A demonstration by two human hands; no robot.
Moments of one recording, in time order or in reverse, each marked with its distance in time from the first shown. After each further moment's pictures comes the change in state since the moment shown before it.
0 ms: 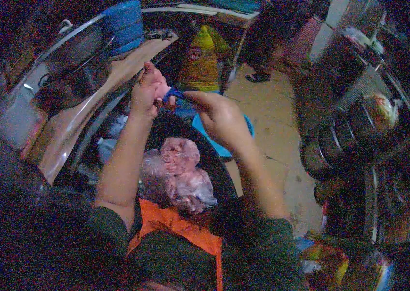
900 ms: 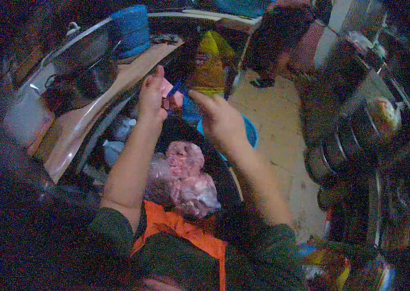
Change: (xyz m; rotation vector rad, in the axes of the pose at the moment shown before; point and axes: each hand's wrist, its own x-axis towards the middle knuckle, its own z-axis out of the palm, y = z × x) left_hand -0.017 0.015 0.015 -0.250 0.078 -0.025; right_hand -0.003 -0.007 0.009 -0.194 0.294 -0.064
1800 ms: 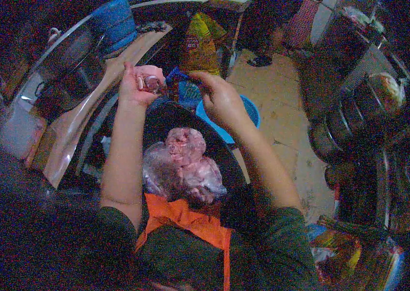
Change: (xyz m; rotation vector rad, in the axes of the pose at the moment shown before) left_hand 0.036 -0.010 -0.037 -0.281 0.029 -0.397; right_hand -0.005 0.030 0.014 0.217 -0.125 0.086
